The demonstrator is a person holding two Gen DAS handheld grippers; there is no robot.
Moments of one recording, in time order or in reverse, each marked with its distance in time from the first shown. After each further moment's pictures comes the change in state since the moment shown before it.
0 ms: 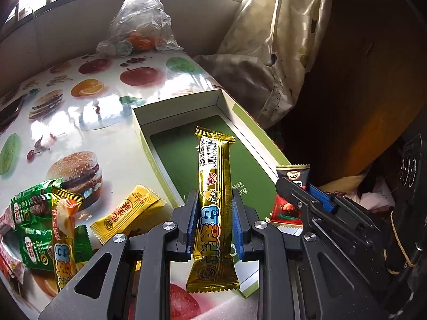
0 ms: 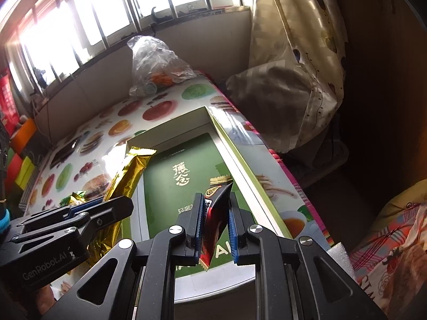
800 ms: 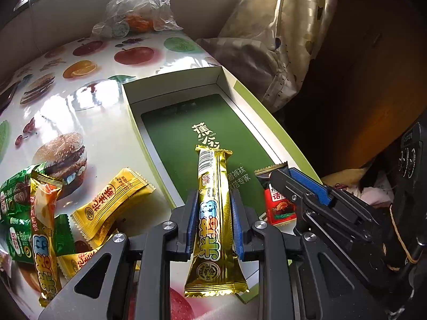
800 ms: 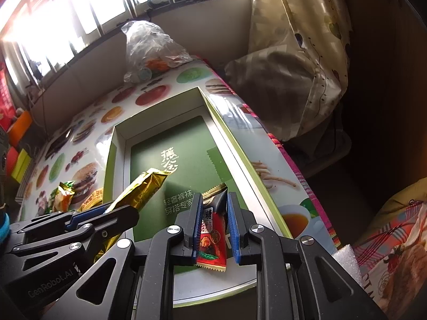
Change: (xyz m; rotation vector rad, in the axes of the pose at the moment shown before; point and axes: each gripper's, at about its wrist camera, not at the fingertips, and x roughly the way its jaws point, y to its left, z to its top) left arm 0.026 0.000 -0.005 -0.019 0.063 -0.004; right arm 0.023 -0.010 -0.005 -0.002 0.060 0.003
